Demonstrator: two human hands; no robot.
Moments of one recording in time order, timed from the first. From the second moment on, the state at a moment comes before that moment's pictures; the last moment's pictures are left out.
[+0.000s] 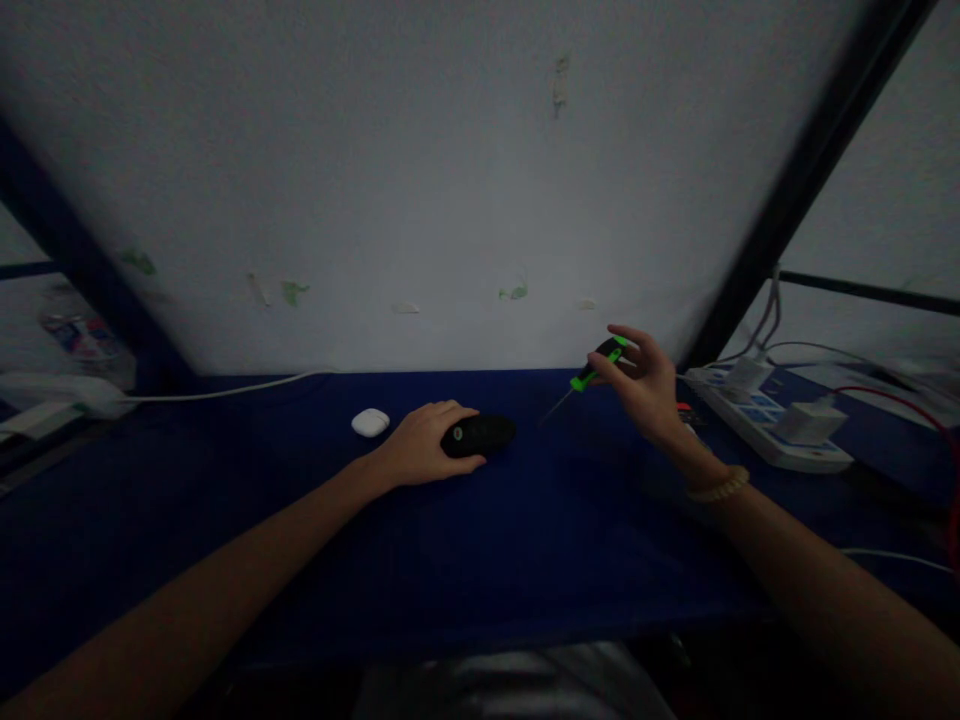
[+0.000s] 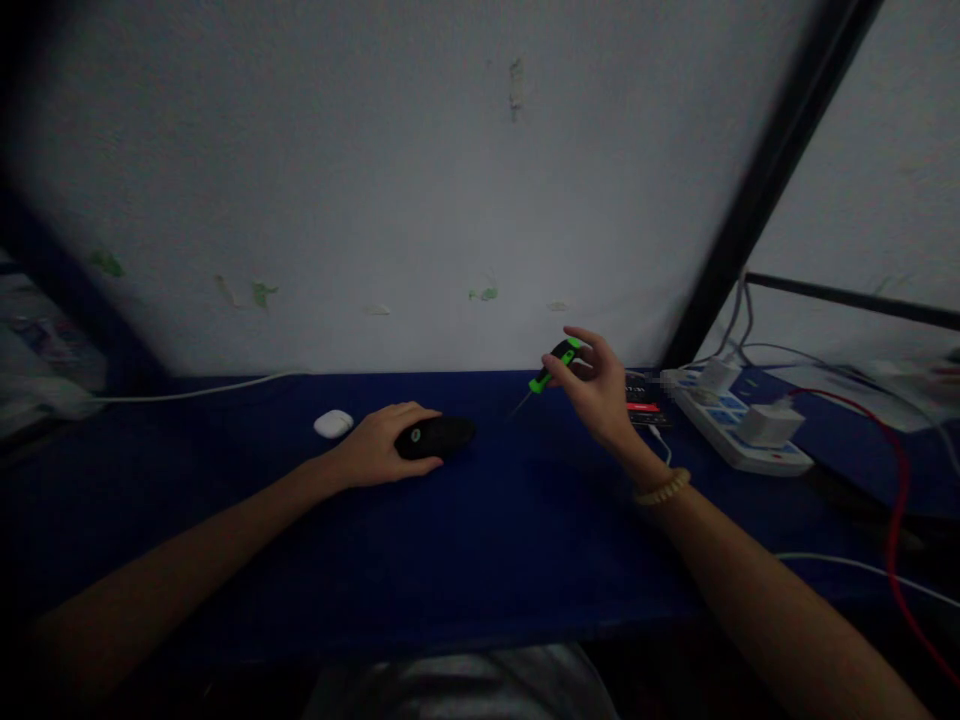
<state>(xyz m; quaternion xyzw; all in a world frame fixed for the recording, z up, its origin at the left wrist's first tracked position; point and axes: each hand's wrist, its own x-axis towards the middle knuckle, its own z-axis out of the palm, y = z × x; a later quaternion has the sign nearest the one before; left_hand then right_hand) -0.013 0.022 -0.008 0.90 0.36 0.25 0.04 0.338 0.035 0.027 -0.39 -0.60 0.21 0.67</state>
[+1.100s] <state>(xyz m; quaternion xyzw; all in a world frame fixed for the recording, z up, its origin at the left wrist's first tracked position) -0.006 0.009 -0.003 0.91 0.33 0.26 0.06 0.324 0.037 0.015 -0.38 -0.48 0.32 0.72</state>
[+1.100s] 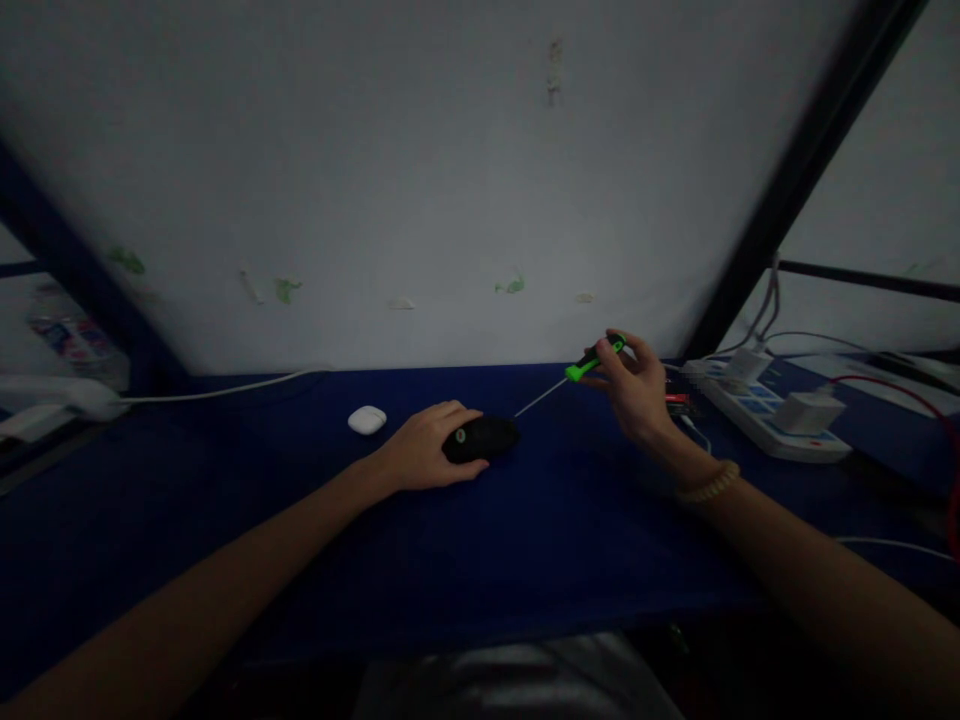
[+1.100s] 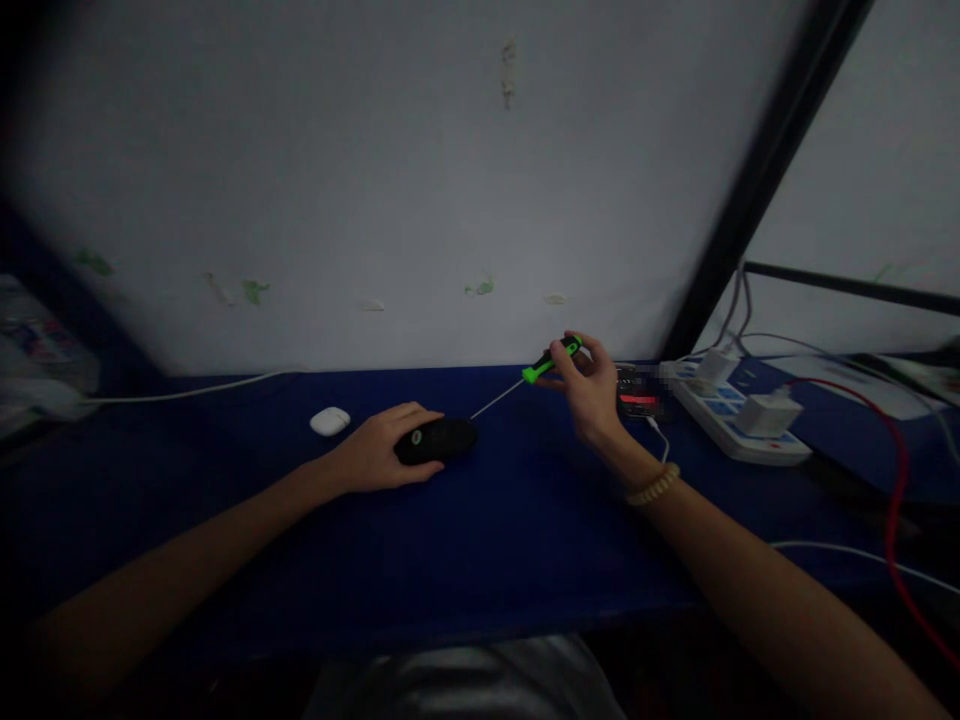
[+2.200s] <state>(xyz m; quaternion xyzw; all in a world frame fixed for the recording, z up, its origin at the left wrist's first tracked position) 0.000 0.002 -0.003 0.91 0.30 0.26 0.06 0.319 0.033 0.016 -0.38 -0.48 0.35 0.71</state>
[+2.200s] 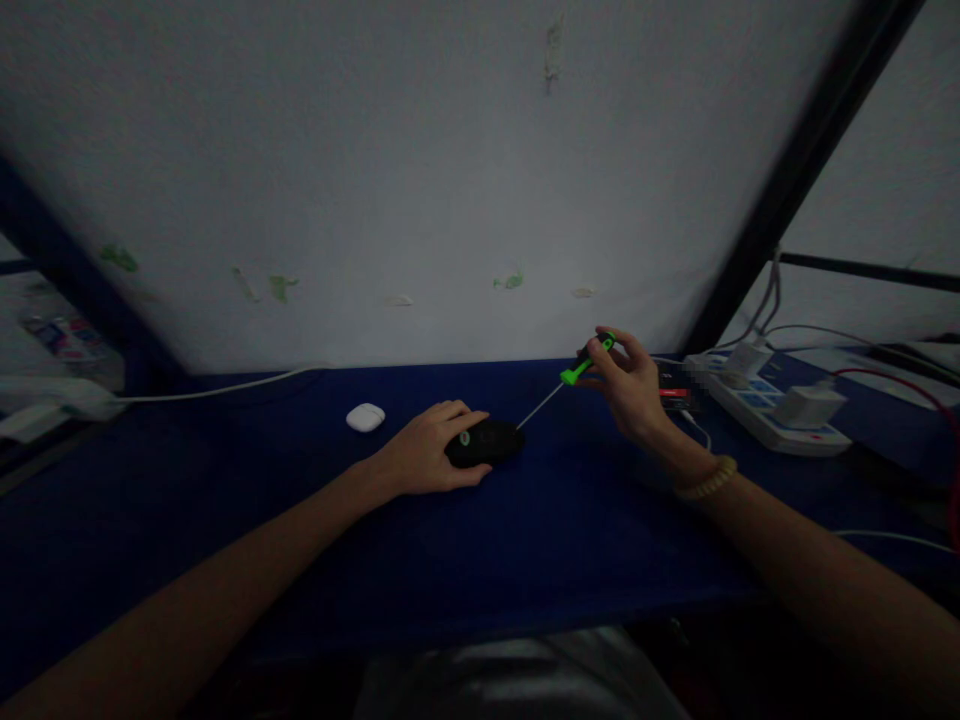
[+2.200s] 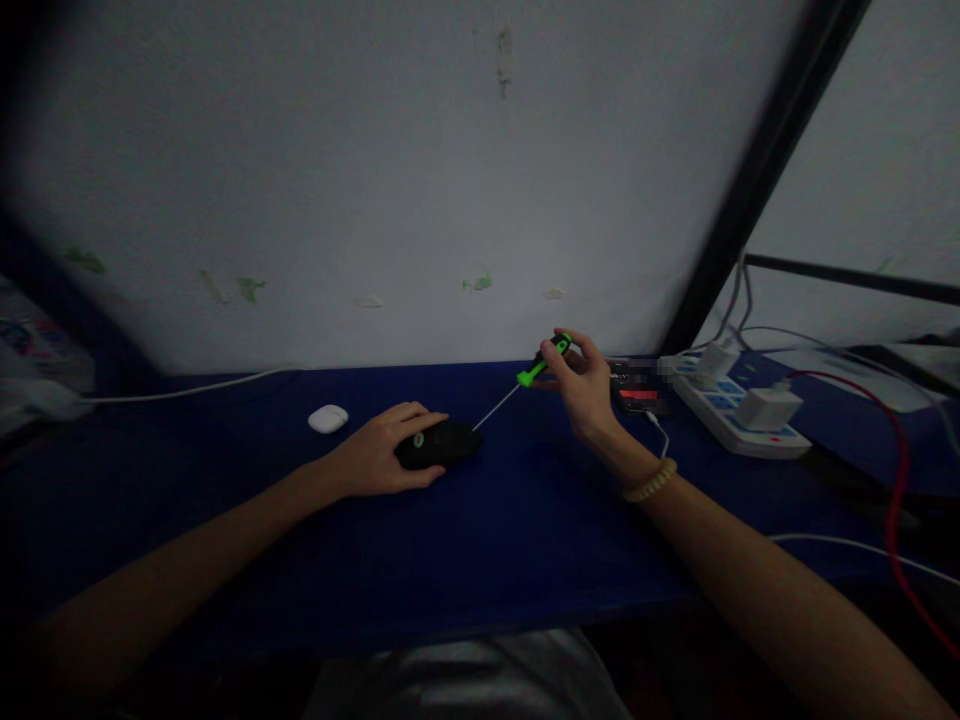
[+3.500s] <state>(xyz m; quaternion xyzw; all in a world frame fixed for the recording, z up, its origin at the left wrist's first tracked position) -0.001 0.004 -0.006 0.91 0.31 0.26 0.07 0.317 0.027 0.020 -0.35 -0.54 0.28 0.71</state>
